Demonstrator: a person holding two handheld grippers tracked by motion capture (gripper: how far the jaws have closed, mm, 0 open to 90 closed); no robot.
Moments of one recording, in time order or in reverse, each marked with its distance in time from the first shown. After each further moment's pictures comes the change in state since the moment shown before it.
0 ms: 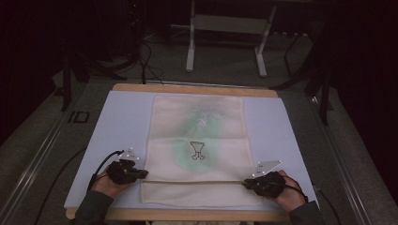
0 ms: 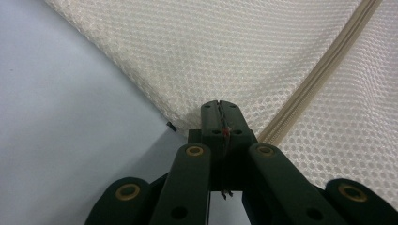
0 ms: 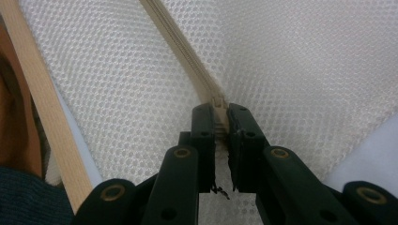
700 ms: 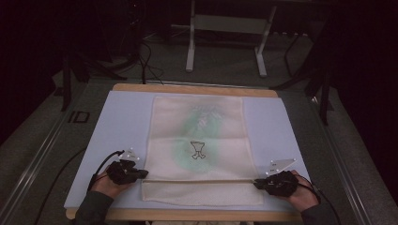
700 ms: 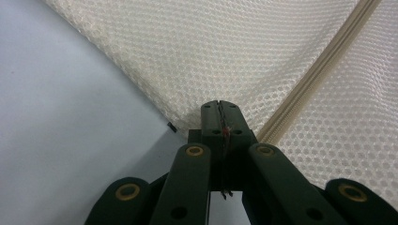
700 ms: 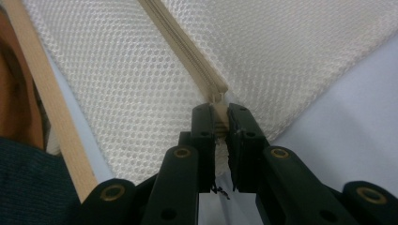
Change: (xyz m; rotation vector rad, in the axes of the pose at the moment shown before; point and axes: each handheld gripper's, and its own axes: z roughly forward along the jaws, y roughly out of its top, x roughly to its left) left arm -0.001 0.000 0.000 -0.001 0.012 0.012; right arm -0.020 -0.024 -0.020 -0.012 0.032 0.048
